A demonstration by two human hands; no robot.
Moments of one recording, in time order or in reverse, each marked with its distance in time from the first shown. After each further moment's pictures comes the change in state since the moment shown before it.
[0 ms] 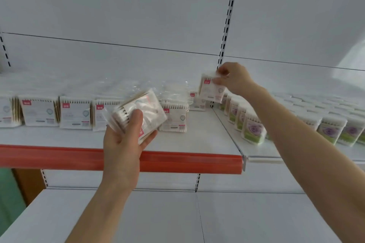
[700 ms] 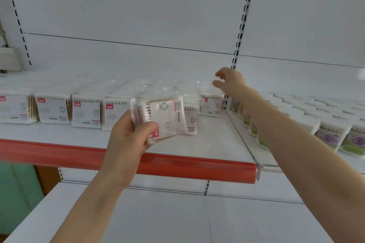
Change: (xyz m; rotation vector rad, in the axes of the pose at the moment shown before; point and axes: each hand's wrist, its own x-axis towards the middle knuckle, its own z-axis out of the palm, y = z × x) left_hand 0.019 0.001 -0.012 0.224 -0.137 -0.052; right_hand 0.038 0.012 0.053 0.034 -0.054 -0.027
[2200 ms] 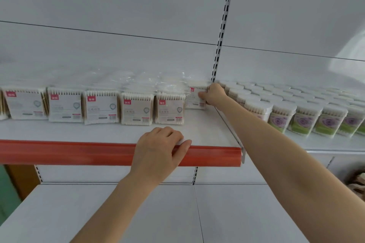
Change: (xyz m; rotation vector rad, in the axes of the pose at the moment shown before) left_hand 0.002 -0.078 0.018 1.227 -0.206 0.776; right_hand -0.032 0.011 0.035 0.102 -0.158 0.358
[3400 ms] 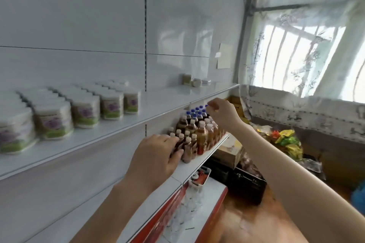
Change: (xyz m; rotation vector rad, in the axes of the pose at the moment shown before) left_hand 0.064 0.461 0.157 -0.576 -0.223 0.585; right_hand -0.290 0.406 -0.367 -0.246 0.649 0.402
